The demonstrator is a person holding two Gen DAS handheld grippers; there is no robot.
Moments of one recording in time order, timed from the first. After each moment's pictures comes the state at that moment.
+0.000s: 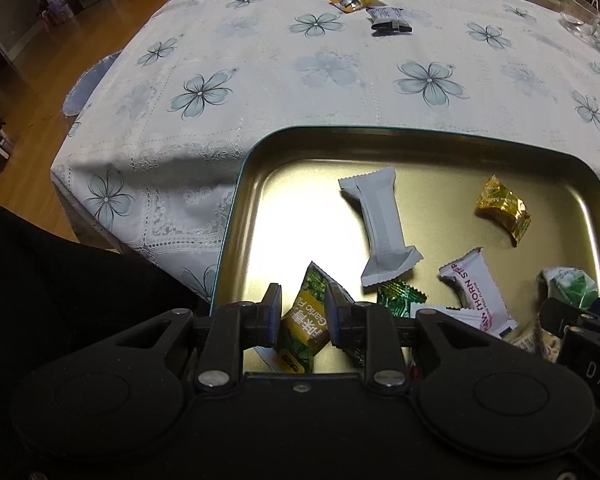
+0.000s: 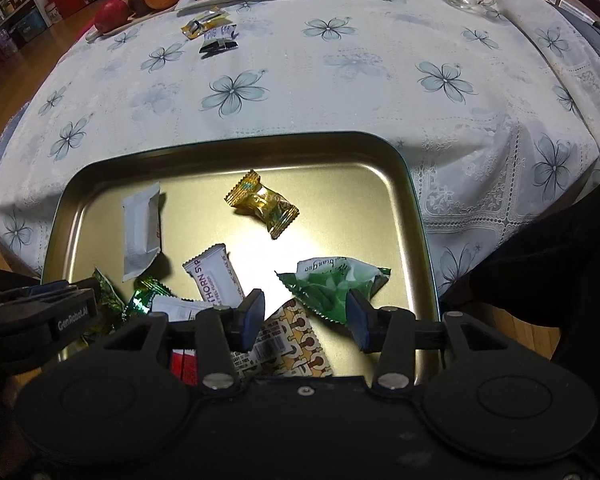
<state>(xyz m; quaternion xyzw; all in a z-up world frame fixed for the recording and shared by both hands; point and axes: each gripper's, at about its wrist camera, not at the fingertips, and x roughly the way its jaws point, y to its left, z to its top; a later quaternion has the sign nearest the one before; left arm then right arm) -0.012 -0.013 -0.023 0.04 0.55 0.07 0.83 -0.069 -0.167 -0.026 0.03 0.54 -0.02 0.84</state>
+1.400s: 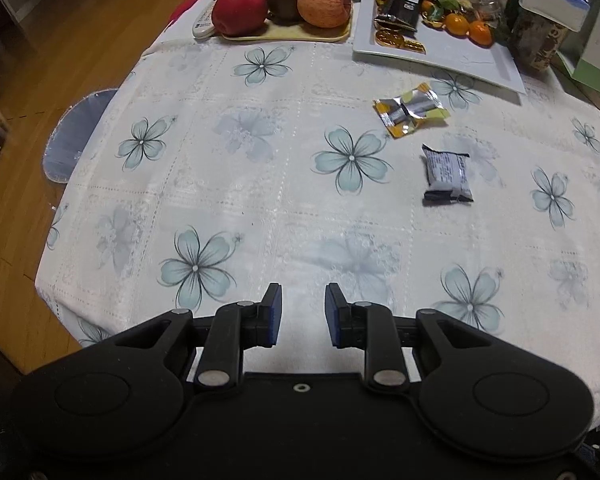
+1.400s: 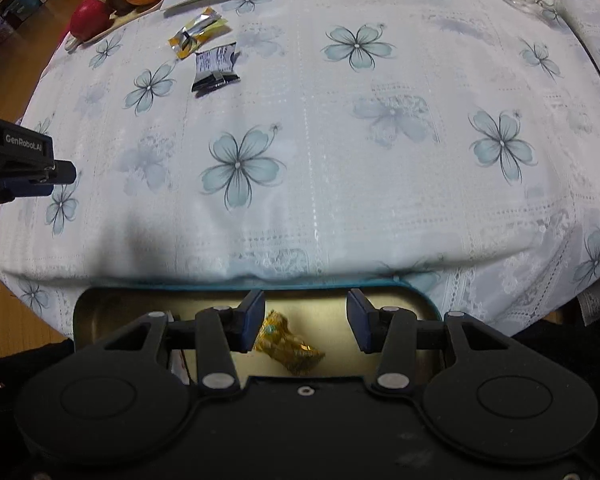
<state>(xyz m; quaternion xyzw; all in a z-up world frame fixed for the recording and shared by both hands) 0.196 0.030 0.022 -0.03 0.57 0.10 0.81 0.097 -0.171 0.002 0.06 0.62 0.01 0.78</state>
